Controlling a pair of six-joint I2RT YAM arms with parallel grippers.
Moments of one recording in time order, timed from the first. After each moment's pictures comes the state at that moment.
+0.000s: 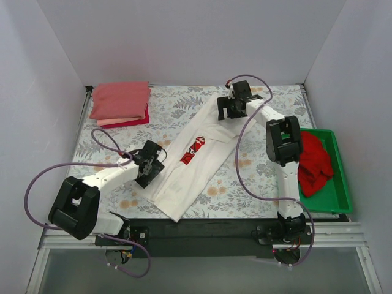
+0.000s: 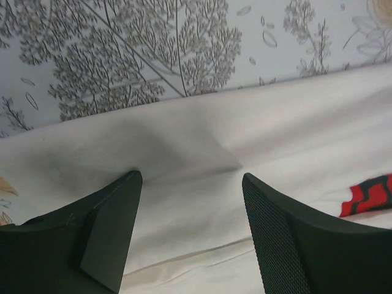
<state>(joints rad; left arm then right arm) -0.45 1.36 0.69 -0.58 -0.32 -1.26 0.30 2.28 1.79 -0.41 -0.11 0.11</state>
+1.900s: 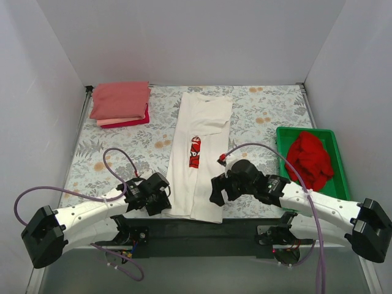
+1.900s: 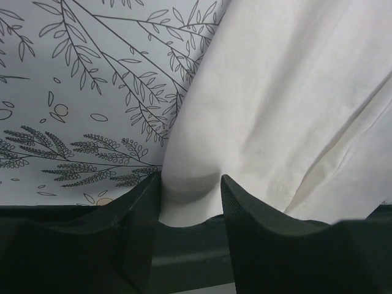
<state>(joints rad) -0.90 0.98 0.45 -0.68 -0.12 -1.27 0.95 1.01 0.56 -0.30 -0.12 0.43</state>
